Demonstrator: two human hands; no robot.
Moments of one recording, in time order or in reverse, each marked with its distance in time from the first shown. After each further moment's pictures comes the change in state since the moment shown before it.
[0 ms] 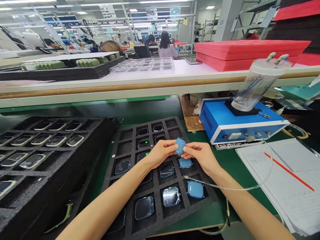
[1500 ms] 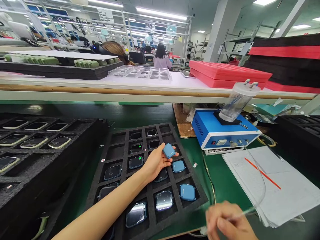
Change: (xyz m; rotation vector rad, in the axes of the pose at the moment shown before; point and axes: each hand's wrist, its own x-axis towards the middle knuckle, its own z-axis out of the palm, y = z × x) left_hand -0.009 0.004 0.026 -0.289 0.347 -0.198; right_hand -0.149 0.015 -0.045 -0.238 -0.230 -0.037
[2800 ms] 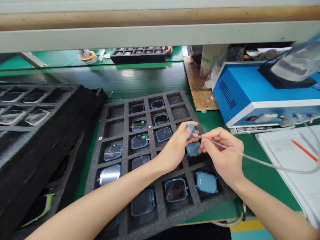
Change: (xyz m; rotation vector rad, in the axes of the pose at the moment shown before) left_hand 0.007 -0.026 0.006 0.219 -0.238 0.237; right_hand 0.133 -0.012 0.018 -0.167 0.471 -0.292
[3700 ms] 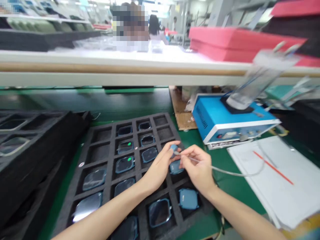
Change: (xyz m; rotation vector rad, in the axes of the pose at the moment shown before) left_hand -0.001 0.000 0.003 -0.017 0.032 0.017; right_hand 0.002 0.002 0.006 0.061 0.005 0.062
